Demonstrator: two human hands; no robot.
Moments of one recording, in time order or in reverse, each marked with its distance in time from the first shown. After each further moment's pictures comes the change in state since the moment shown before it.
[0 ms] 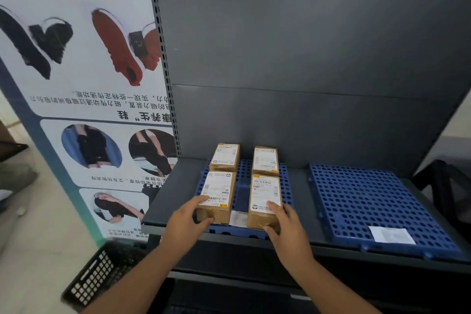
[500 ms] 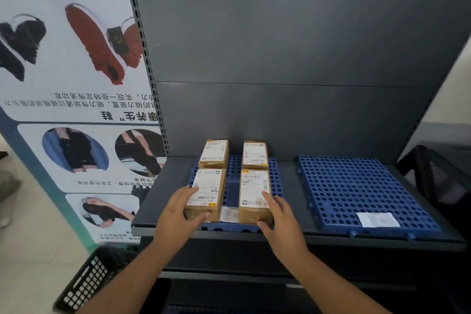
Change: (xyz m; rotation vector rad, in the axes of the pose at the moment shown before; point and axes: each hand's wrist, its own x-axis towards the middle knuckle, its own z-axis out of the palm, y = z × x) left_hand 0.001 0.002 -0.001 -0.011 0.049 0.098; right_hand -0.003 0.007 0.001 0.001 -0.010 0.006
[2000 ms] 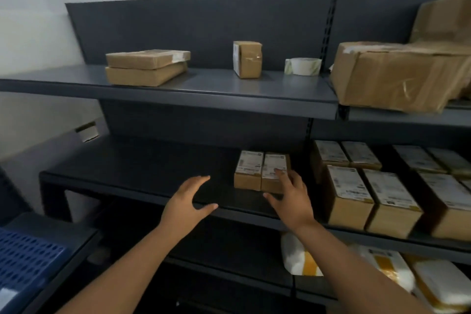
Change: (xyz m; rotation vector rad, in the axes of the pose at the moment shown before) left_hand -0.198 0.570 0.400 -0.446 -0.948 1.046; right_hand -0.473 0.274 -0.404 -0.417 0.993 1.070
